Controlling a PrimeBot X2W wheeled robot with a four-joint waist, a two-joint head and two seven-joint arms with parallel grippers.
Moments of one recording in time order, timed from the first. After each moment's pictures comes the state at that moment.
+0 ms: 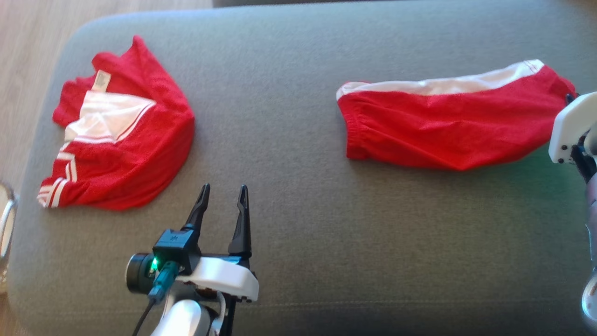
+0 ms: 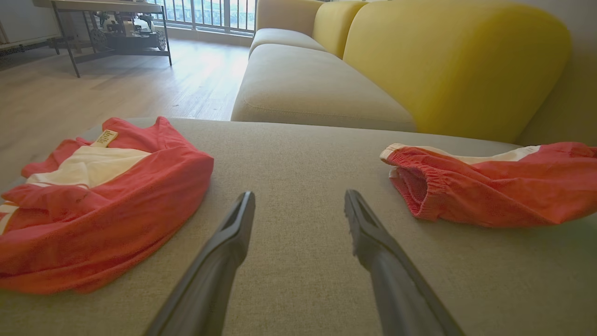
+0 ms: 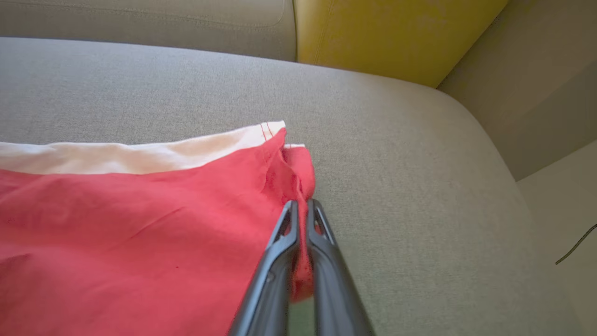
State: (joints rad) left arm -0.09 0.11 -0.48 0.12 -0.30 0.25 -0.26; right arm -0.93 -0.23 -0.60 1.15 -0.58 0.13 0.04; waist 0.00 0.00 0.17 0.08
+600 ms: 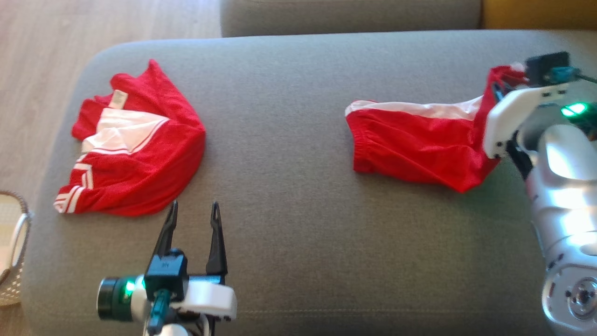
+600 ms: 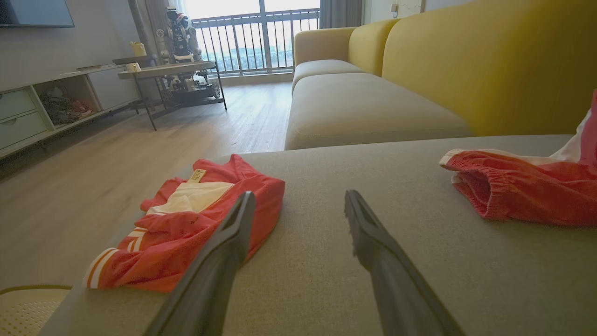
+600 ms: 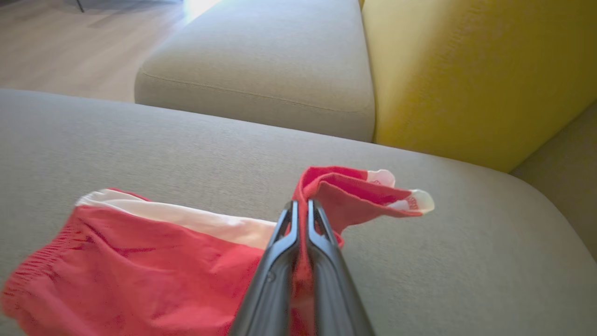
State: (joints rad) left arm 0.02 0.13 -0.41 0.06 -0.12 0.34 -0.26; right arm -0.97 -0.12 -0.45 1.23 -0.50 0.13 -0.08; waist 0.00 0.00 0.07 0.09
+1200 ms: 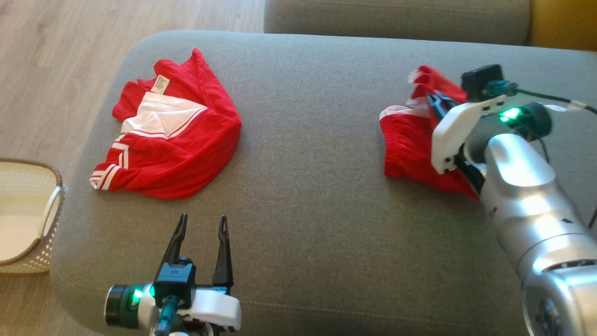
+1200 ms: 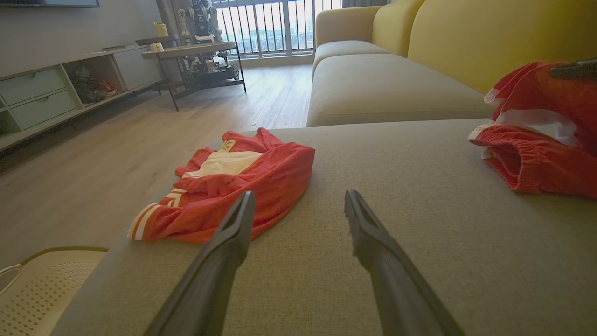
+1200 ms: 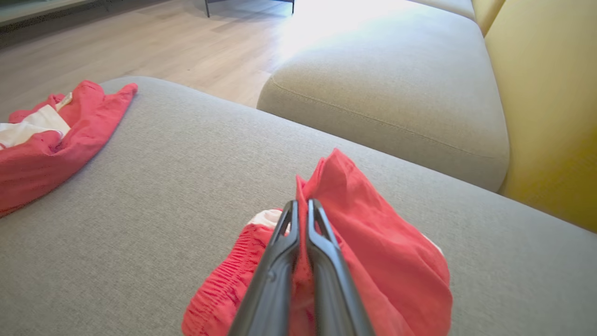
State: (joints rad) left arm 0.04 0.12 -0.42 0.10 -0.11 0.31 -0.26; right arm -0.98 -0.07 0.01 1.32 -0.13 0.13 -0.17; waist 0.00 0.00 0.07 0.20
